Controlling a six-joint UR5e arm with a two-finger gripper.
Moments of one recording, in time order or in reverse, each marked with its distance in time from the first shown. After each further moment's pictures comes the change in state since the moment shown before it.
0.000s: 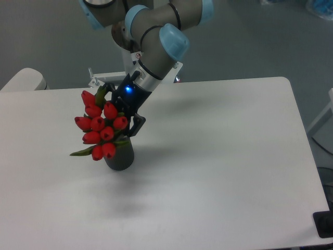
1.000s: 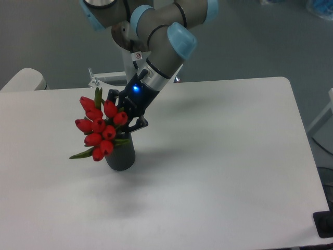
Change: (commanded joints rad) arm 0.037 0.000 0.011 0.002 -0.015 0.028
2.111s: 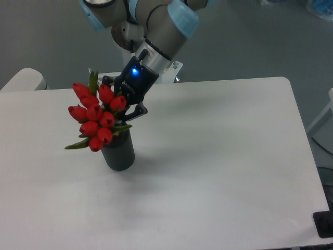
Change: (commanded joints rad) arm 0.008 0.095 0.118 -0.058 -0.074 -0.196
